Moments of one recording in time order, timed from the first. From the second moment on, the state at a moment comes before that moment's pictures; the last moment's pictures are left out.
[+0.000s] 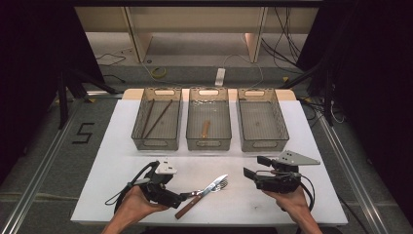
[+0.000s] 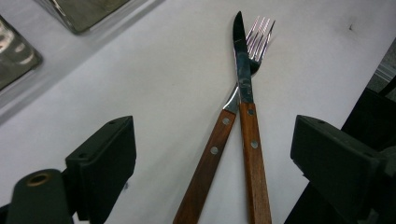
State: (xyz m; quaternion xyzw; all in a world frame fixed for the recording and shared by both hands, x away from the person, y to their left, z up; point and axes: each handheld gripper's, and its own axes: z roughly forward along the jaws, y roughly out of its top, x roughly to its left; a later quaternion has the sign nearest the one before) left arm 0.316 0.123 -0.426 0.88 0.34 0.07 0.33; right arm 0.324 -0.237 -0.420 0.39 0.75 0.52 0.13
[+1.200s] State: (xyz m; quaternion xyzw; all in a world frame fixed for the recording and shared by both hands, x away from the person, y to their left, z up) left arm 0.307 0.102 -0.441 0.92 0.33 0.01 0.24; right arm 0.314 -0.236 -0.429 0.38 0.78 0.49 0.12
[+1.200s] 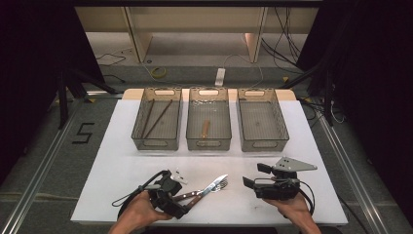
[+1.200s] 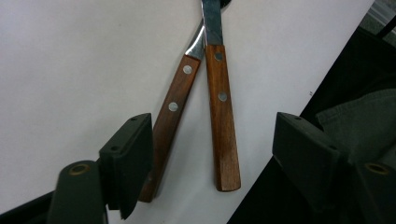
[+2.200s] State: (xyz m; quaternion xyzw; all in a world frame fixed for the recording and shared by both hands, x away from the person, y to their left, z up) left arm 0.305 0.071 -0.463 0.94 0.29 0.02 0.17; right arm 0.314 -0.231 -0.429 0.38 0.78 0.49 0.11
